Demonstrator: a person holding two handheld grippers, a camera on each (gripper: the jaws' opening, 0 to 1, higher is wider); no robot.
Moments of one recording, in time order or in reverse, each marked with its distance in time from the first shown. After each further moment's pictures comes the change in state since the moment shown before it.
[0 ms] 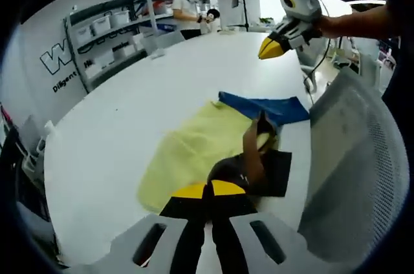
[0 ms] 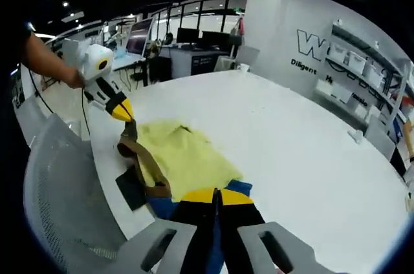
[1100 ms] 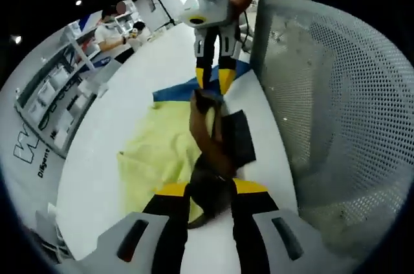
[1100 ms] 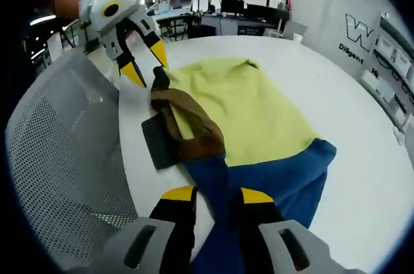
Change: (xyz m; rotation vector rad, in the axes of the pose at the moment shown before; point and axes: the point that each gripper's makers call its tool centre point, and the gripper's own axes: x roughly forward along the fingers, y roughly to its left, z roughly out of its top) left arm 0.015 -0.063 -0.040 0.530 0.043 -0.182; right arm 0.059 0.072 -0.089 -0.094 0.202 0.221
